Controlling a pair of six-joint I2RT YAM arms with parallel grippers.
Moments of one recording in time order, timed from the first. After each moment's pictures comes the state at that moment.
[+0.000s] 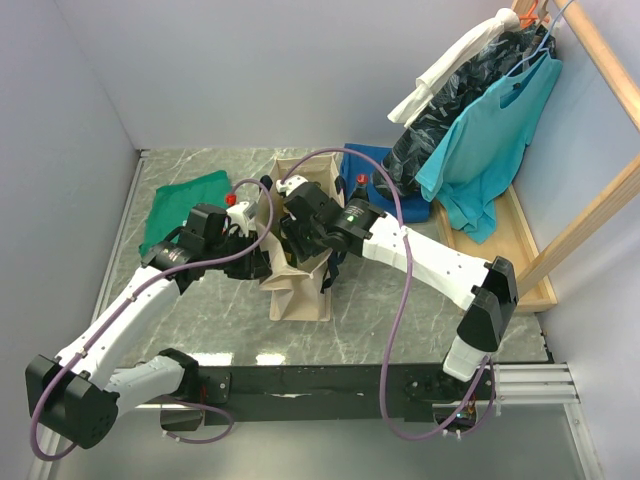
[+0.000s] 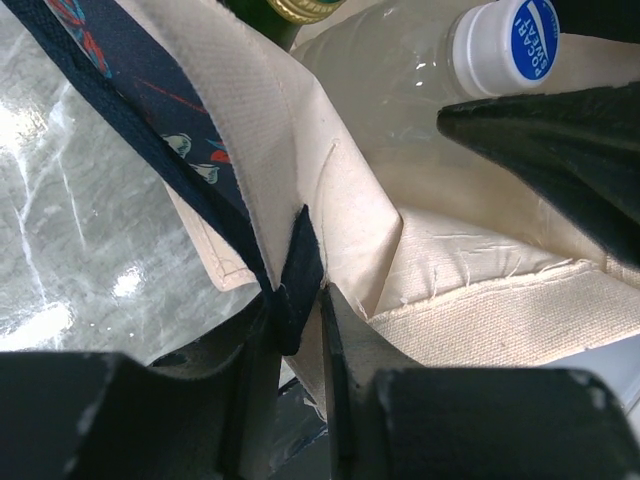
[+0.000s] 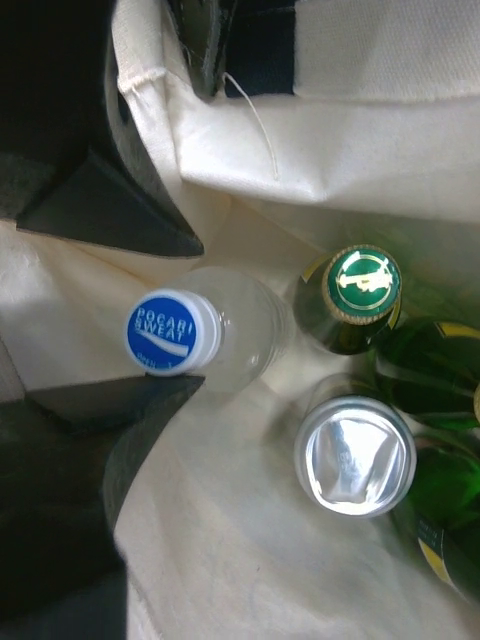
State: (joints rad) left arm -0.44 1.06 0.92 -0.65 0.40 -0.36; right arm 0.96 1.69 1.64 -0.84 0.23 0.25
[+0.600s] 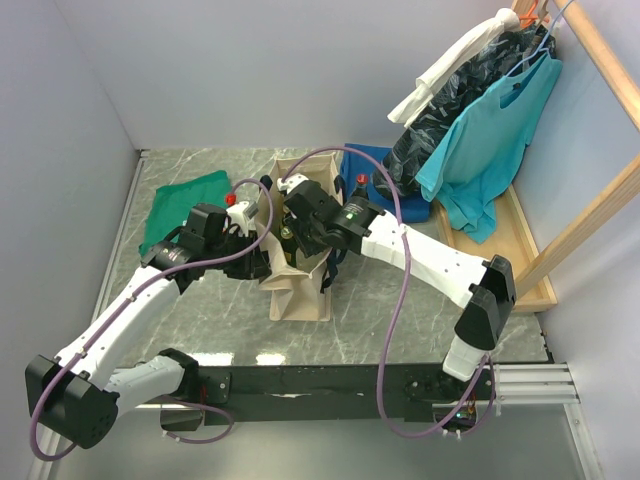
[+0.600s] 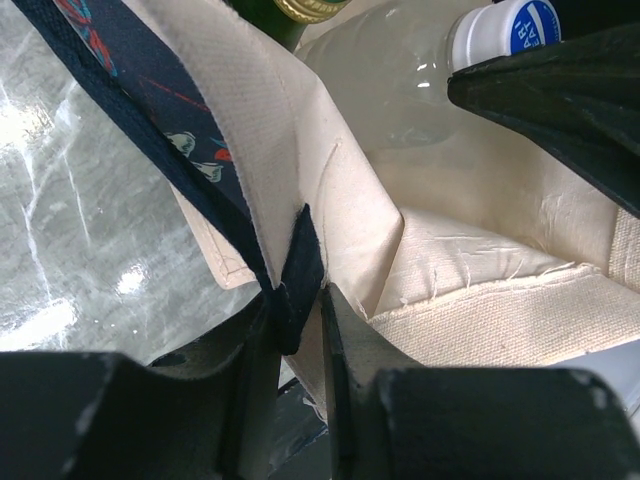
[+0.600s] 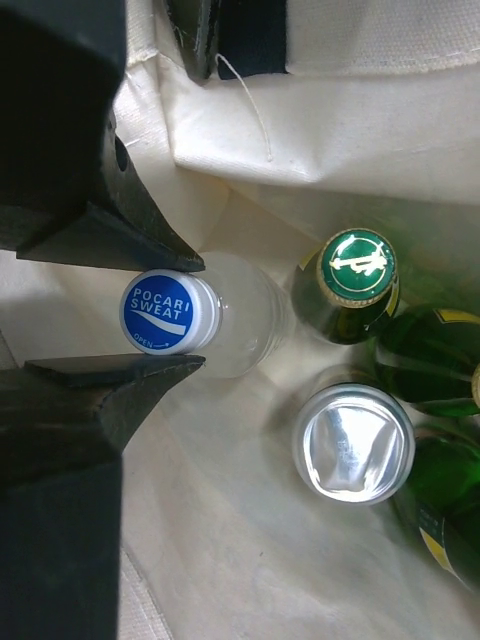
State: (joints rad) left arm -0.44 1.06 0.93 -0.67 0.38 -0.36; right arm 0.95 1.70 1.65 -0.86 0.24 0.25
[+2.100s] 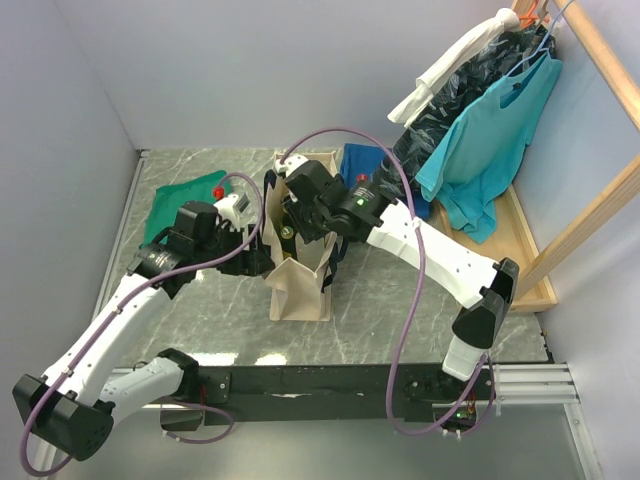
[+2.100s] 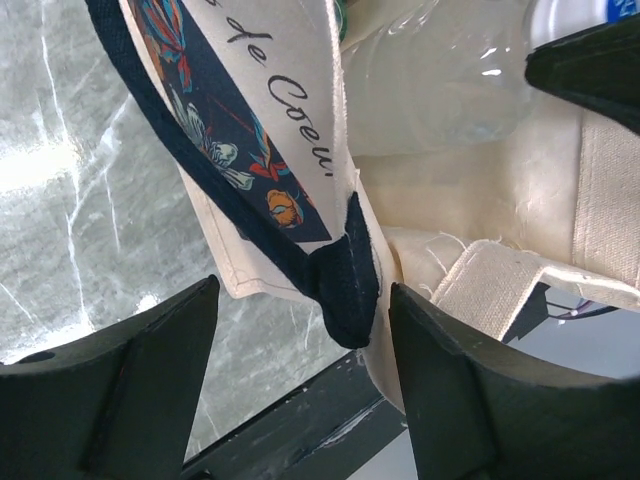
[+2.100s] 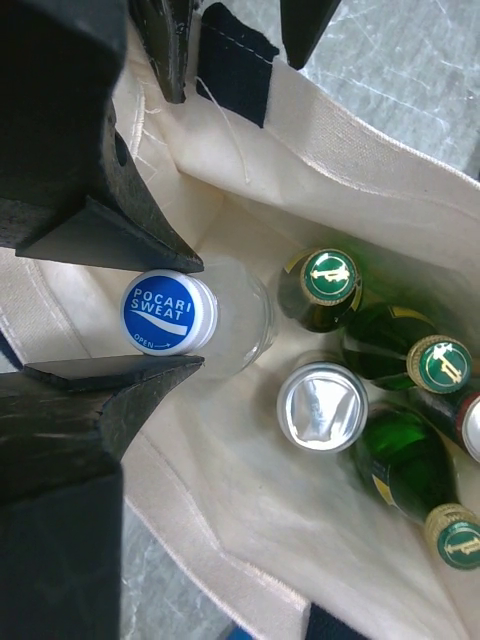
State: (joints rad) left arm -0.44 0.99 0.98 -0.70 0.31 -0.39; right arm 0.95 1.72 1.87 -0.98 0.26 0.19
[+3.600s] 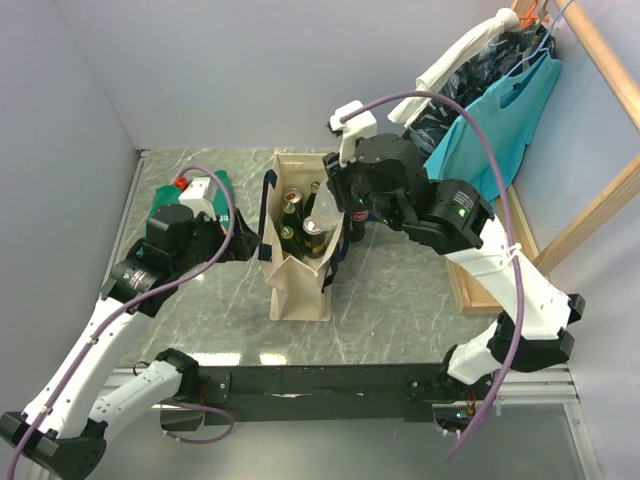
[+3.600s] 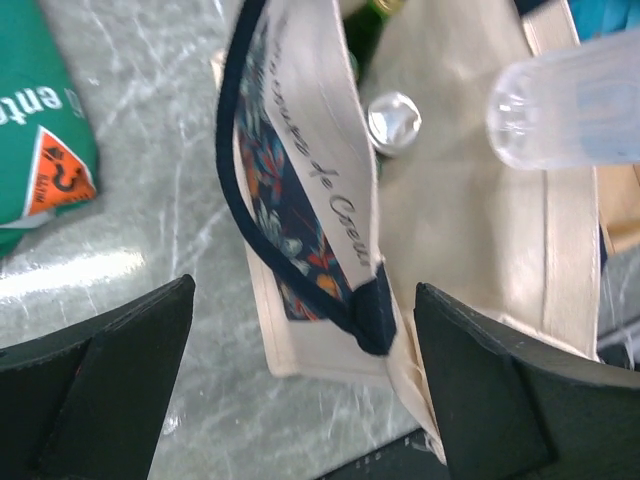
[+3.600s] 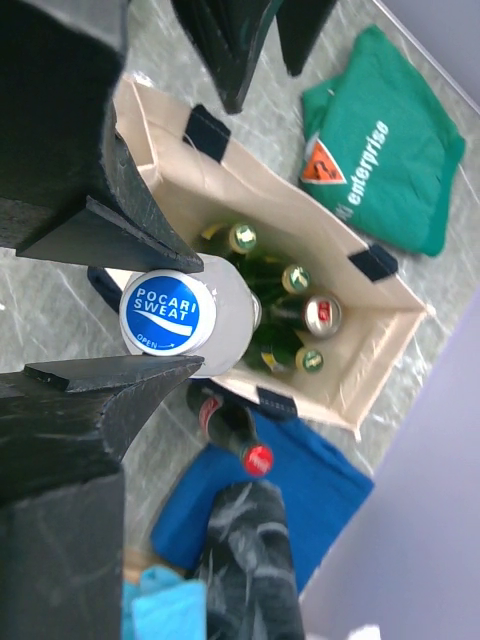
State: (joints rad) left arm -0.44 0.85 1.03 -0.64 0.06 -0.43; right arm 0.99 1.49 2.06 -0.99 0.45 0.09
